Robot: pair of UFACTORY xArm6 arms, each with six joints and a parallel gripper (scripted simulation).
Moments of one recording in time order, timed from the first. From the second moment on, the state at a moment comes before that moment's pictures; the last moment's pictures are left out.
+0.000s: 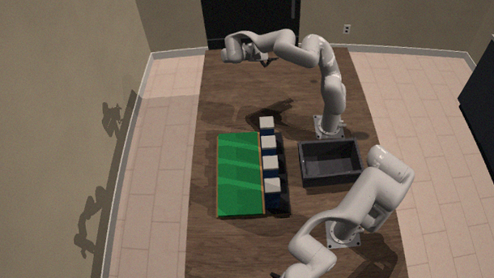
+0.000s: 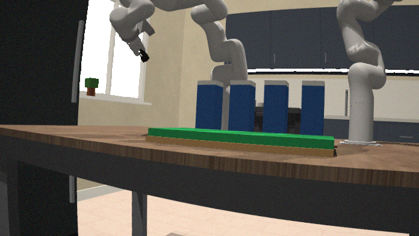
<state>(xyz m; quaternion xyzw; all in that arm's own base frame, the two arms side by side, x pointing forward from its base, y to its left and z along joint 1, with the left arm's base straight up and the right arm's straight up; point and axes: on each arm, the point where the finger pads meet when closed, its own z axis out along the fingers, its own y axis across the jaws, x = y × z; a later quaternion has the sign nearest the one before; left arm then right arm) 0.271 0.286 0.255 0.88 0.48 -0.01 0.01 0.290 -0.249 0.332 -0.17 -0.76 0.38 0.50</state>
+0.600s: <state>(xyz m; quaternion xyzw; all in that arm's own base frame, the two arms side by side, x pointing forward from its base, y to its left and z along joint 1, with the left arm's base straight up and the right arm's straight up) 0.256 0.306 0.251 0.91 0.42 0.00 0.00 0.290 -0.249 0.332 -0.17 -0.76 0.38 0.50</state>
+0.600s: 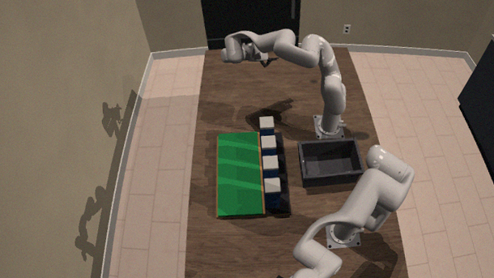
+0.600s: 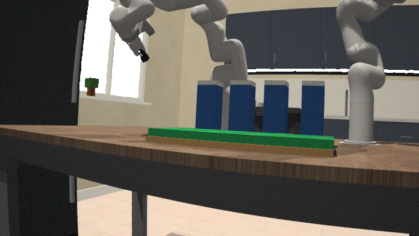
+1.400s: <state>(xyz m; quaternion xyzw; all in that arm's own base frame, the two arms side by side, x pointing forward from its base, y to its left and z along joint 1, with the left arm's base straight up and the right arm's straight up) 0.256 0.306 0.251 0.91 0.42 0.00 0.00 0.284 -0.254 0.322 -0.23 -0.76 0.39 0.47</state>
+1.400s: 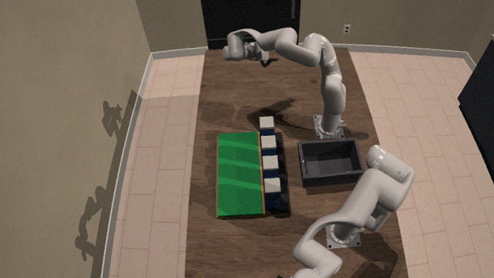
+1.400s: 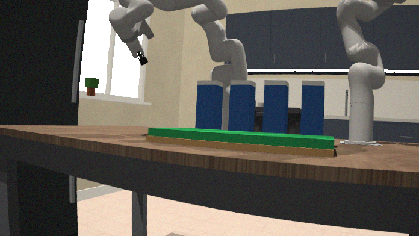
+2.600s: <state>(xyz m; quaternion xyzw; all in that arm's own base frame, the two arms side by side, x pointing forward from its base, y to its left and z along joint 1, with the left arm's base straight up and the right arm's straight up) 0.256 0.306 0.251 0.91 0.42 0.00 0.00 0.262 -0.267 0.289 -0.46 -0.72 0.40 0.33</state>
